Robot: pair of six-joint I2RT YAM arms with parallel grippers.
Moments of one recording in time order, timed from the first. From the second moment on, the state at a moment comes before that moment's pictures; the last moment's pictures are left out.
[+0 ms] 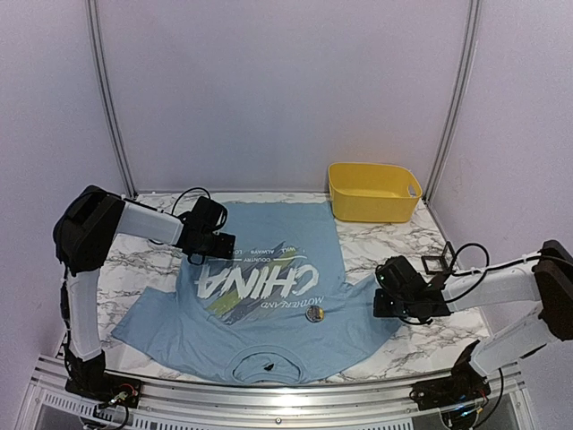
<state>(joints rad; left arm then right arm) -0.52 2.07 1.25 -0.08 -0.21 -0.25 0.70 1.36 0.49 -0.17 0.38 0.68</state>
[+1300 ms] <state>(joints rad) -0.23 1.83 1.31 -0.14 -0.23 -0.17 0.43 2.51 2.06 -0.40 0.03 0.16</state>
